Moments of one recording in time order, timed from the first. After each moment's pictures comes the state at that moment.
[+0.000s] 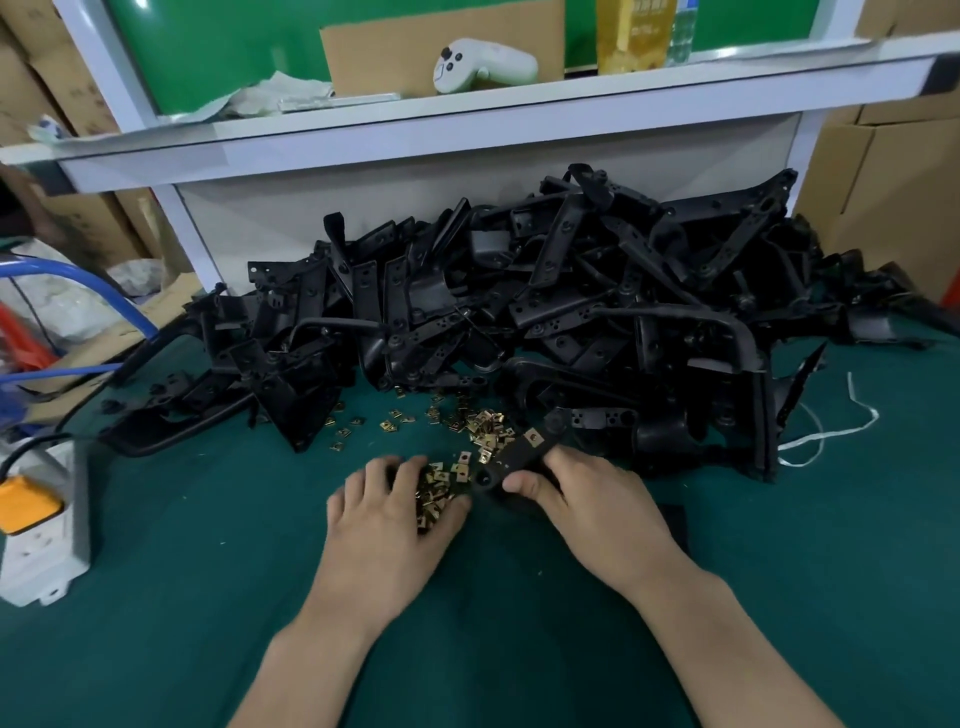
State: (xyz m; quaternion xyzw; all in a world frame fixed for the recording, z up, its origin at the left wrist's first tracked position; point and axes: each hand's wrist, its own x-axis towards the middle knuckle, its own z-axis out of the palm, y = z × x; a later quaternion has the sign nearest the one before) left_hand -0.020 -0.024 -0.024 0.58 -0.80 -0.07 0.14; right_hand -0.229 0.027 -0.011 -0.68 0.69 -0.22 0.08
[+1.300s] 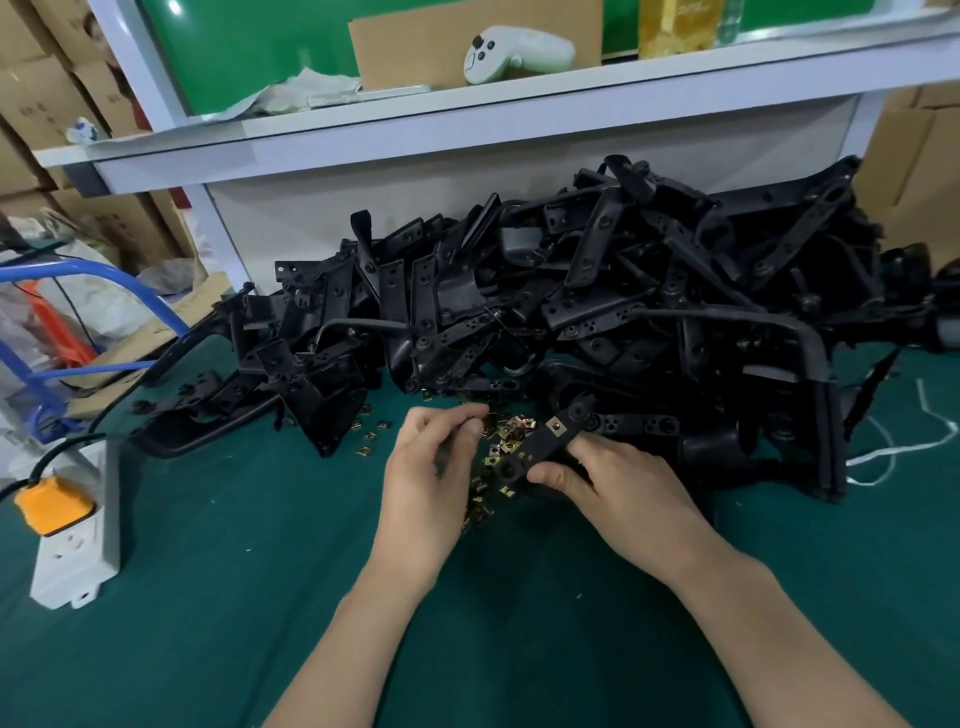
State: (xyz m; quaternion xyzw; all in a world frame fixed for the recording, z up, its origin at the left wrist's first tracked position) left_hand -0.047 -0.054 -0.009 0.44 -0.70 -0.29 0.49; right_hand -0.235 -0.003 -0.010 -0.70 0.68 -0.21 0.10
